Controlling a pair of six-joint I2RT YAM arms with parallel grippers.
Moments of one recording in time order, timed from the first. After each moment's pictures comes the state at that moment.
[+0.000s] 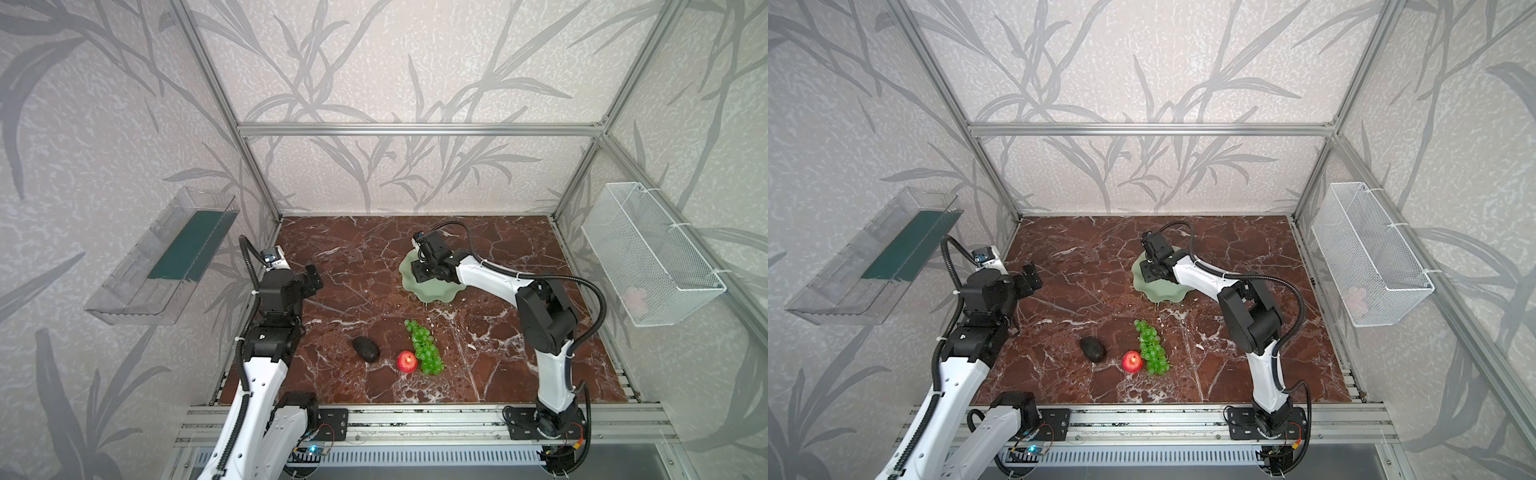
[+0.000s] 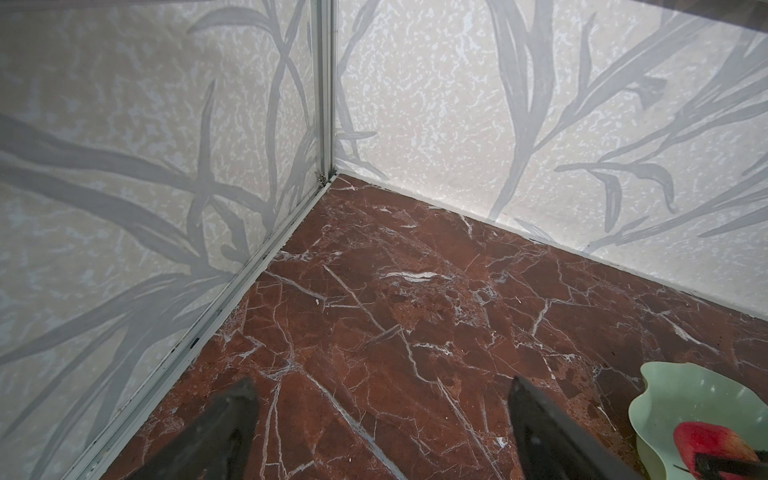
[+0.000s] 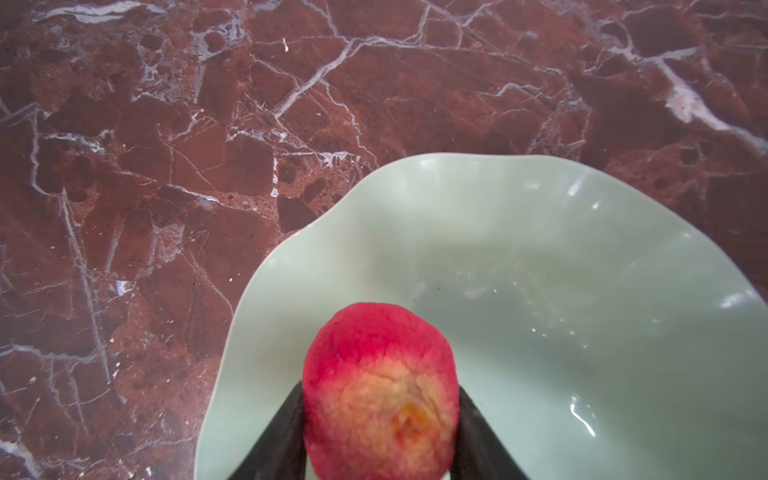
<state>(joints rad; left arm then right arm) -0.01 0.77 0.73 -0.30 -0.28 -0.27 0.64 2.06 1.55 -0.40 0.07 0.23</state>
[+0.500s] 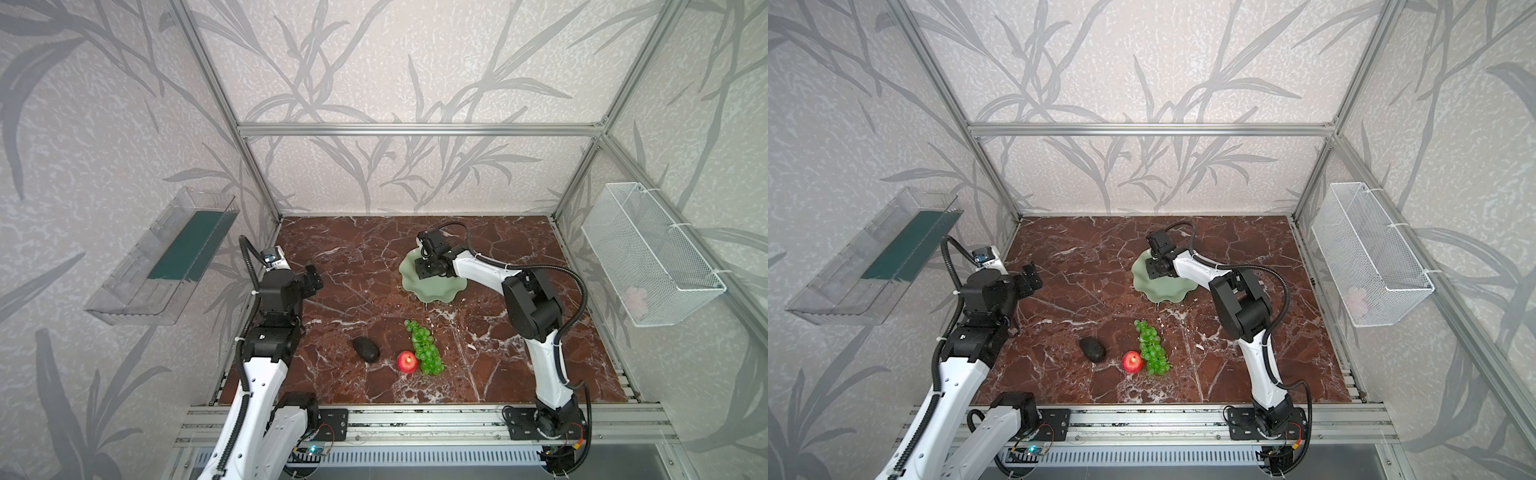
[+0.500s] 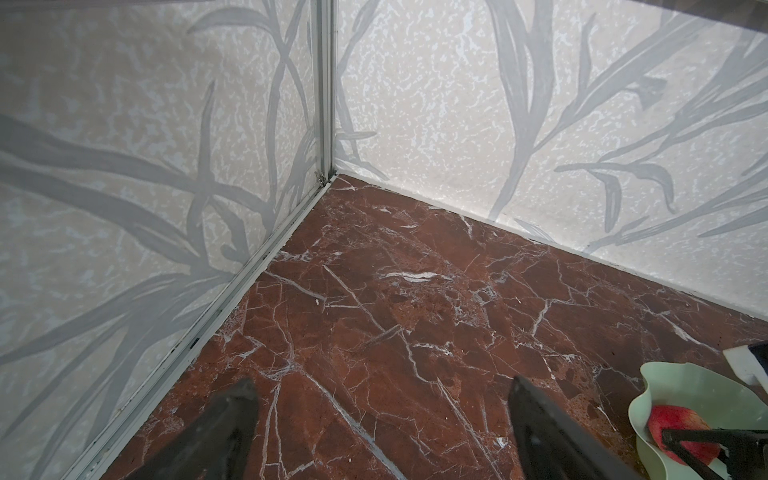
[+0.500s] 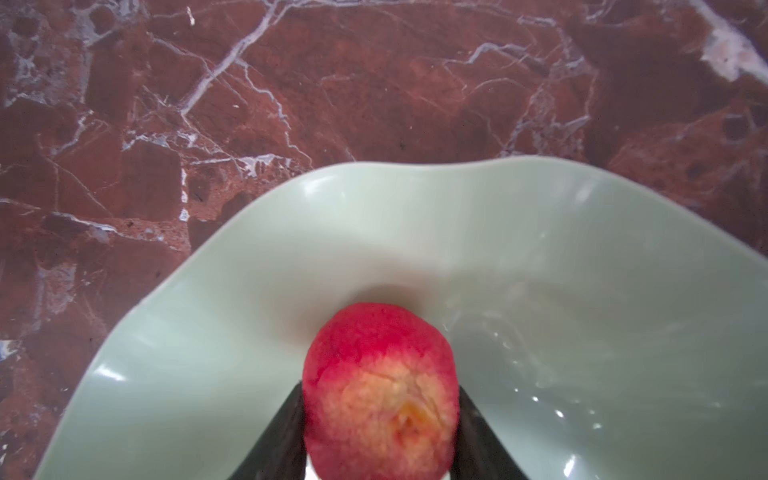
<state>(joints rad) -0.01 0.77 0.73 -0.30 -0.28 -0.27 0.59 2.19 1.64 -0.41 0.03 0.25</state>
